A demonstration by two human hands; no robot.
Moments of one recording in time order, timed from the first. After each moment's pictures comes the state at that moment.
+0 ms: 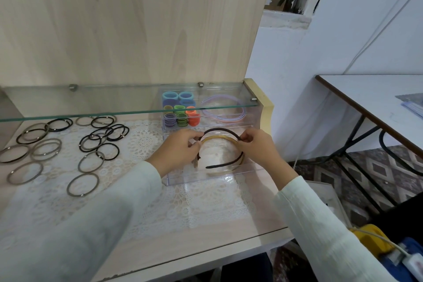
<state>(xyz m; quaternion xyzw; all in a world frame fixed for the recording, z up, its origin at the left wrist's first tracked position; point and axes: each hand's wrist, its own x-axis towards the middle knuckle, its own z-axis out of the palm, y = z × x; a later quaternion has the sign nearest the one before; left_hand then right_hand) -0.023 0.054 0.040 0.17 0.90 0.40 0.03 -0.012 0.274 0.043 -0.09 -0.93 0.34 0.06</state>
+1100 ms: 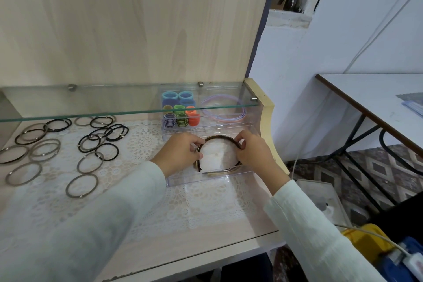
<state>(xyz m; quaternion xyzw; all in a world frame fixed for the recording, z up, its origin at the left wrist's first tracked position) -0.026 0.056 0.032 0.16 0.92 0.36 0.07 -0.007 0.262 0.033 -0.08 -0.96 0.25 0.04</state>
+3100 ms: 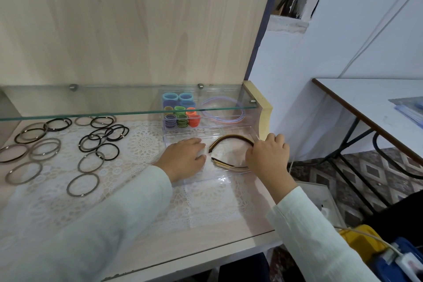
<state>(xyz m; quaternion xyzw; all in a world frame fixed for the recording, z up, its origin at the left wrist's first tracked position) -0.015 0.060 0.034 0.23 0.96 0.16 0.10 0.019 0.266 0.047 -0.17 -0.98 -0.08 0.07</state>
